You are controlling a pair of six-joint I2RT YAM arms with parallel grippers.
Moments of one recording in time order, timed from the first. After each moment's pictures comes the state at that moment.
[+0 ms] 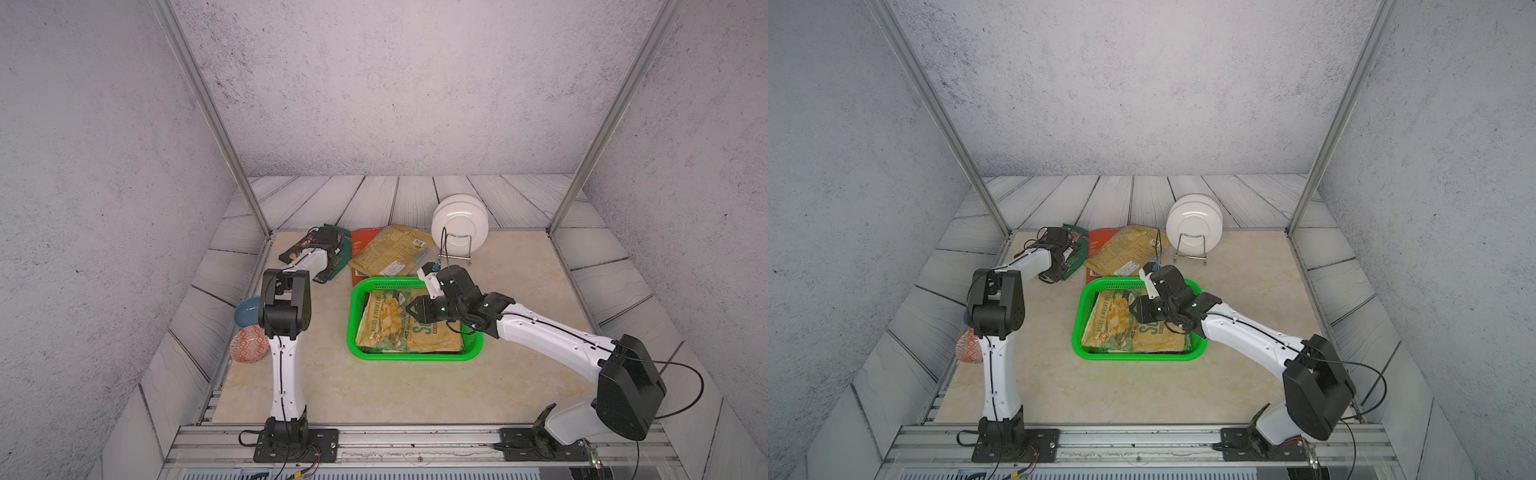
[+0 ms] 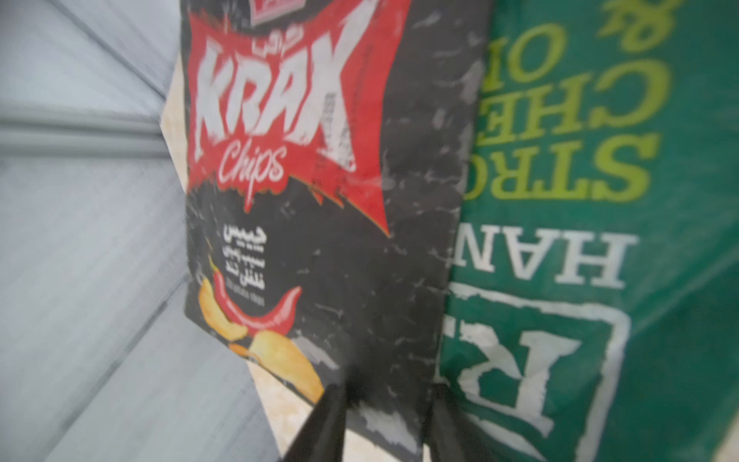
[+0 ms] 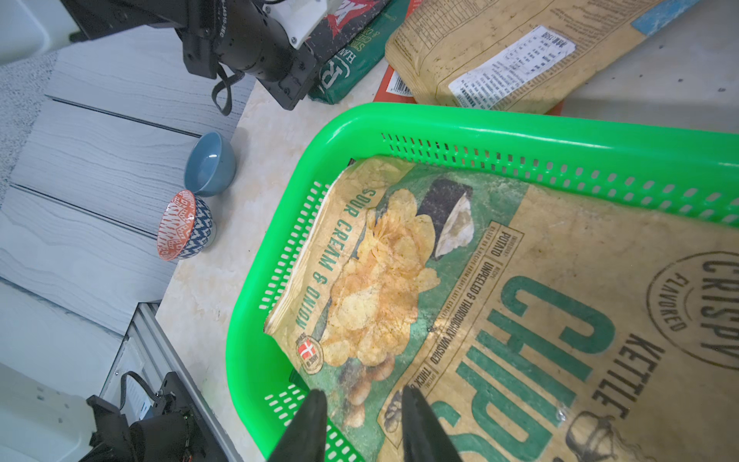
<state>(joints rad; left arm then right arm) -0.10 2.26 1.71 -0.55 -0.48 0.56 0.76 1.48 1.08 -0.31 -0.24 0.52</state>
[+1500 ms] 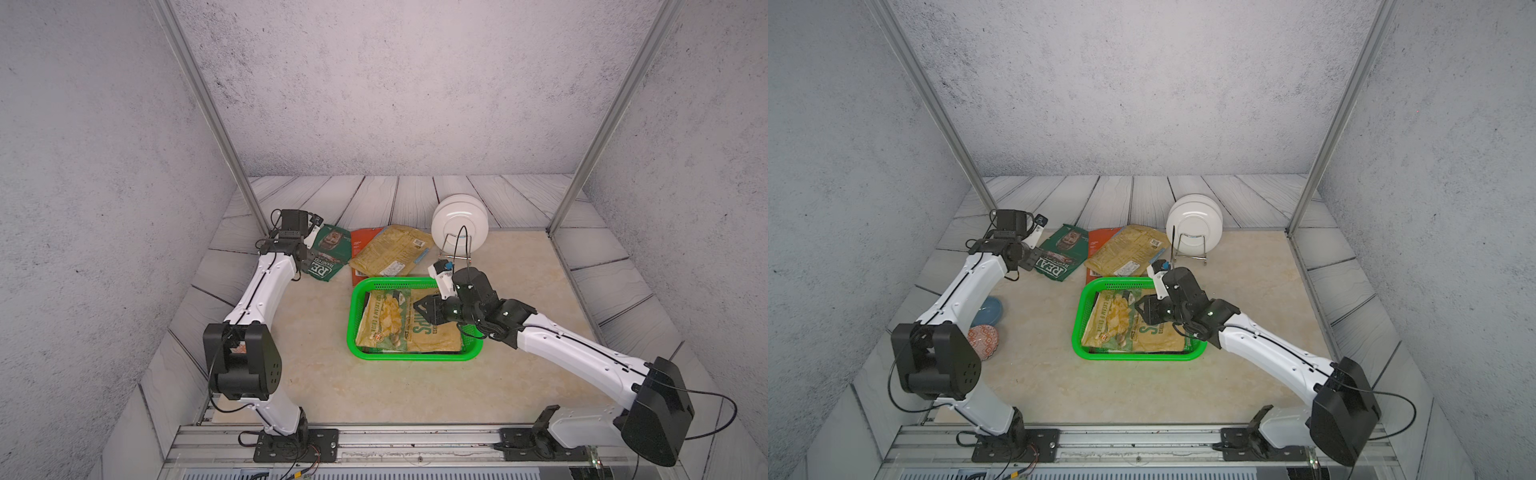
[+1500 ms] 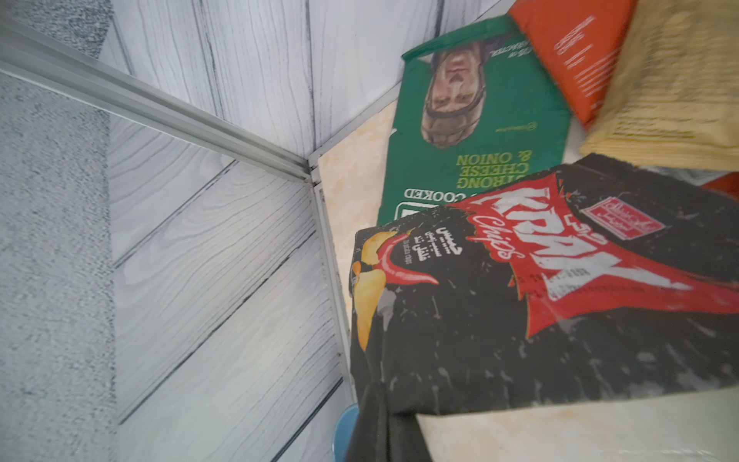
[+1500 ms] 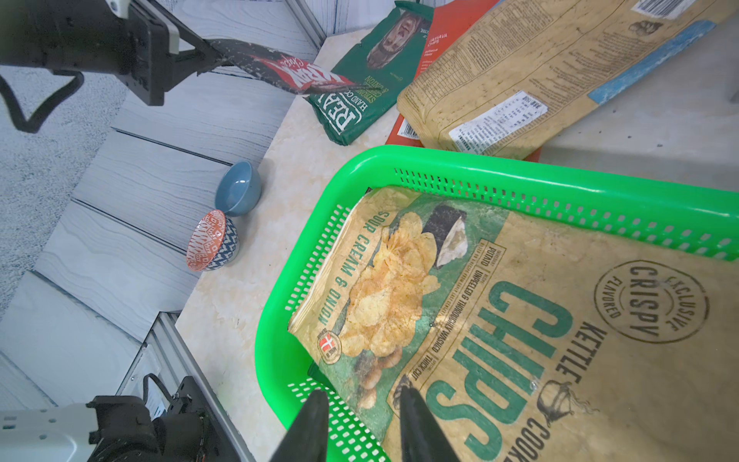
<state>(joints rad) -0.06 1.64 1.51 -0.69 -0.28 0.53 0.76 1.31 1.02 -0.30 -0.20 0.51</state>
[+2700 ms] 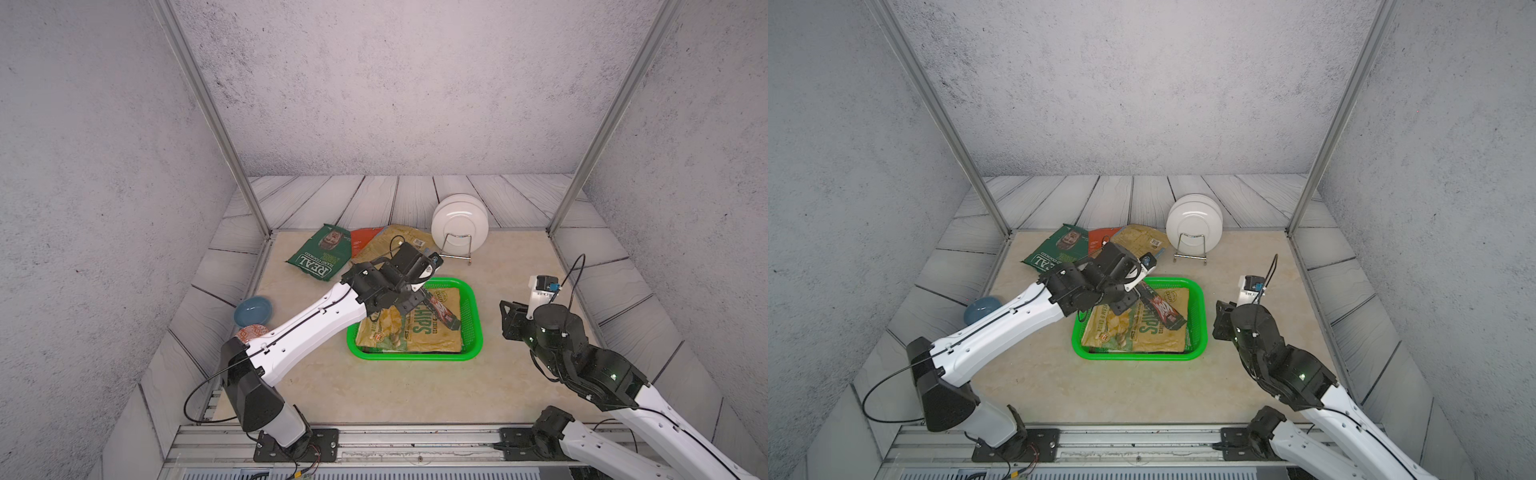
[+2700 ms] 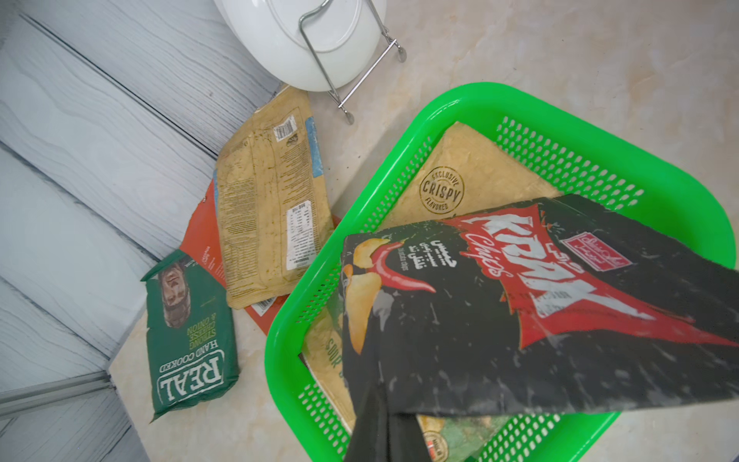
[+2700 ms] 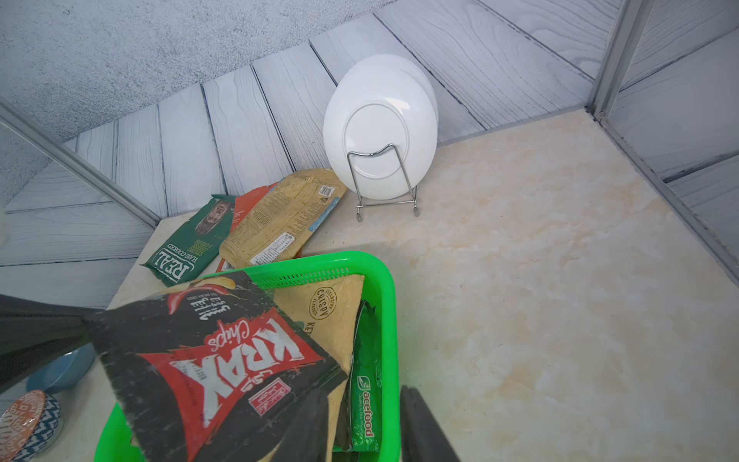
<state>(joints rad) -0.92 1.59 1.61 -0.93 -0.27 0.17 0.74 0.68 0.88 -0.71 0.47 0.60</state>
